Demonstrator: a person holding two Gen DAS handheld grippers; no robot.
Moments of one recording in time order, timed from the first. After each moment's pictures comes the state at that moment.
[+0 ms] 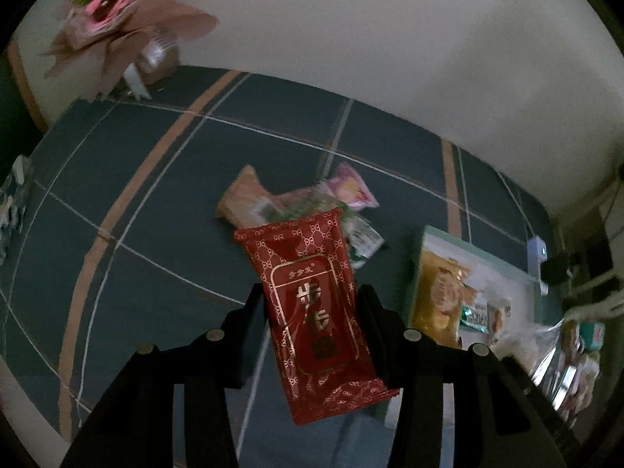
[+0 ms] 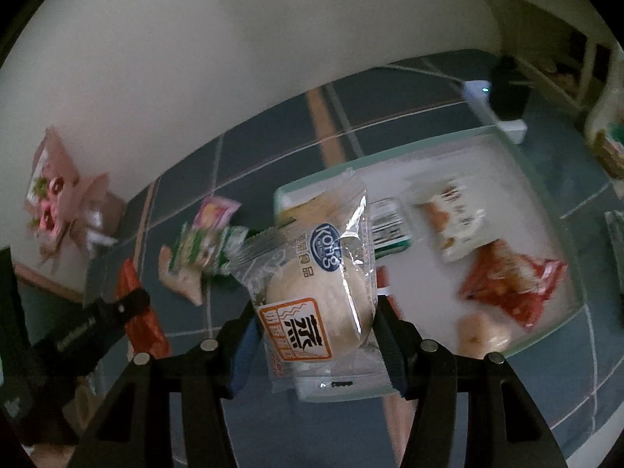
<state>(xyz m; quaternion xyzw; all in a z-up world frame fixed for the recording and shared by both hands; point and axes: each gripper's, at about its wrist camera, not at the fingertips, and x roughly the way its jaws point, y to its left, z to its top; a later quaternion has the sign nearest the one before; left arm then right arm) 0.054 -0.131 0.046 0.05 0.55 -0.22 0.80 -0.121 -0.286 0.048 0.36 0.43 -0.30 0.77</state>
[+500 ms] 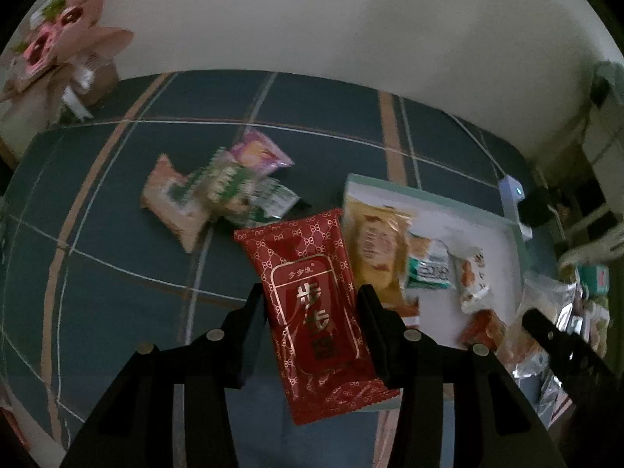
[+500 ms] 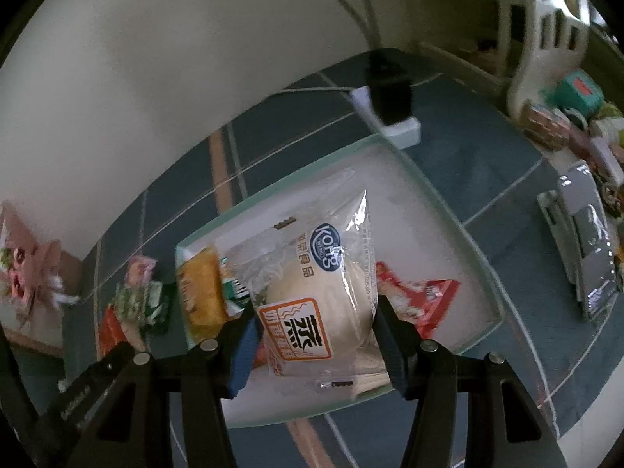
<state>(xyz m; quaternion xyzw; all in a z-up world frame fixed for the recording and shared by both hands) 0.000 -0.195 0.036 0.11 0.55 -0.28 0.78 -0.189 -0.359 0.044 0.39 0.41 -0.39 0.73</state>
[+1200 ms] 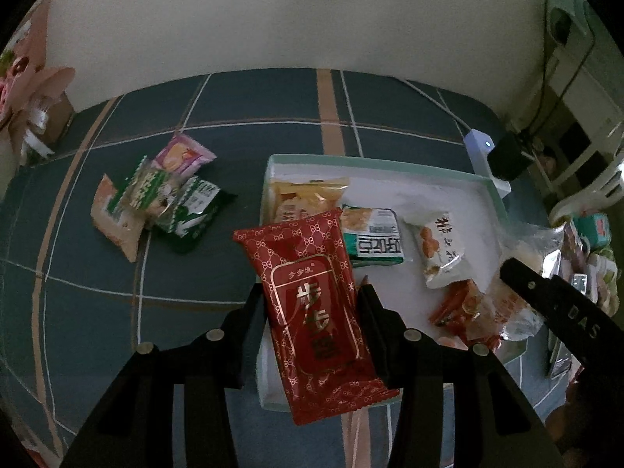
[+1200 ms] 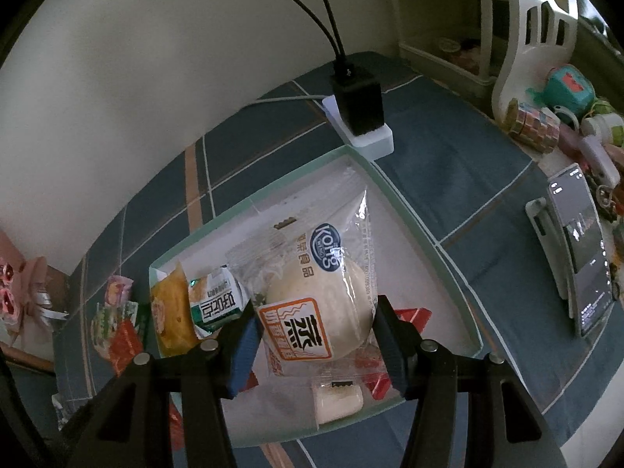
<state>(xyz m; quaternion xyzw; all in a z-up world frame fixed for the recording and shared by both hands) -0.046 -0.252 0.026 0.17 0.54 -0.32 0.76 -0.199 -0.382 0.031 0.39 0.40 -0.41 0.72</state>
